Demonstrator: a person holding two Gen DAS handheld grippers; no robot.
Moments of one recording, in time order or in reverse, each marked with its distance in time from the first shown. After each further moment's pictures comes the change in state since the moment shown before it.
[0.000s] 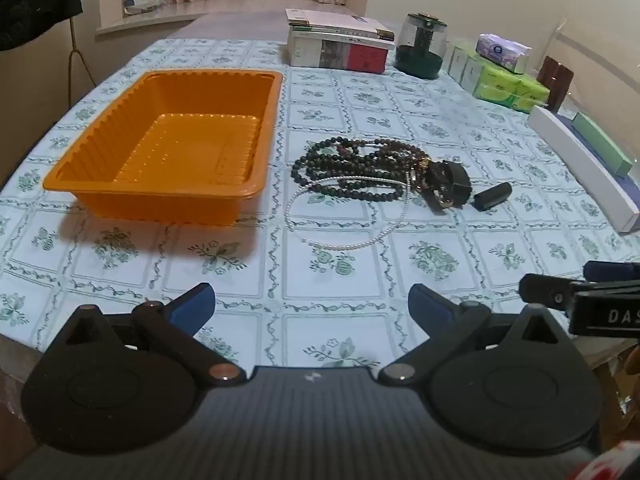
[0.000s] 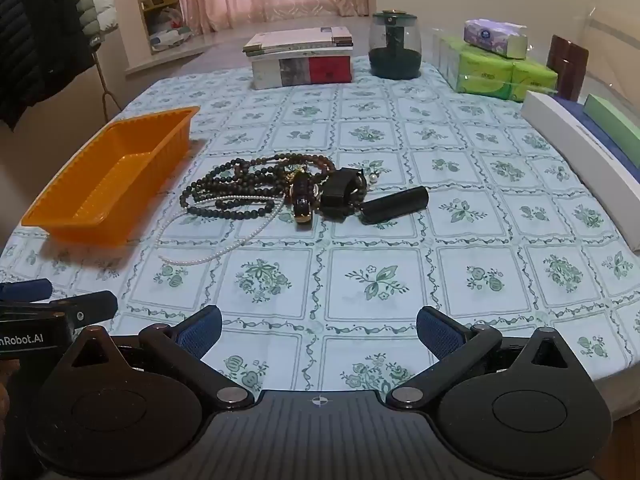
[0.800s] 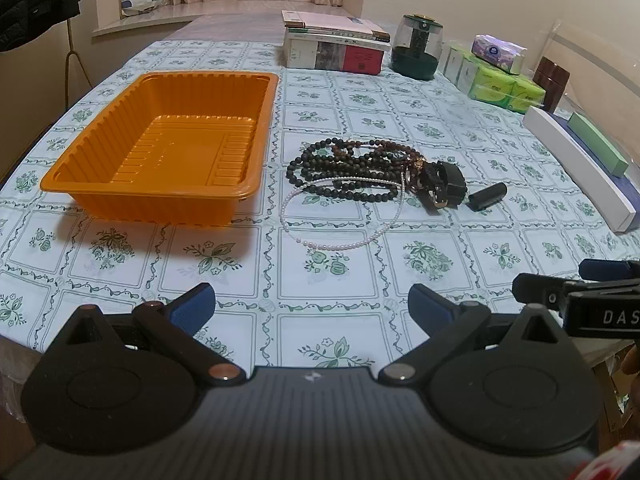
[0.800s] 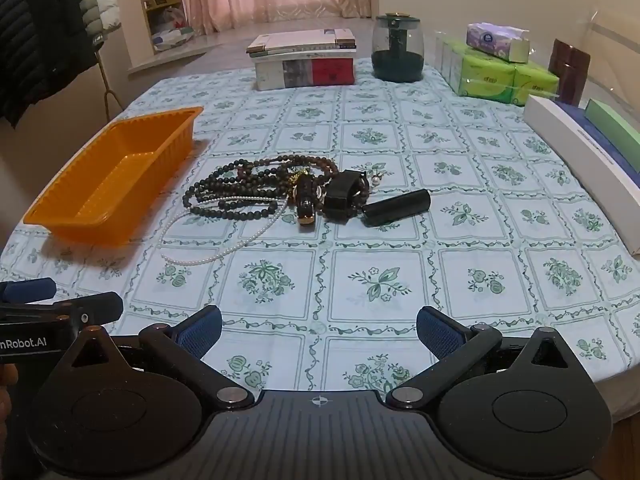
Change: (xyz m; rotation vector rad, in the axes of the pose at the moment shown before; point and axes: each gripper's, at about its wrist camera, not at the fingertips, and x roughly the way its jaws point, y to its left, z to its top) left arm -0.003 -0.002 -0.001 -0.002 -0.016 -0.009; right arm -0.002 0.002 0.001 -0.005 -0.002 0.002
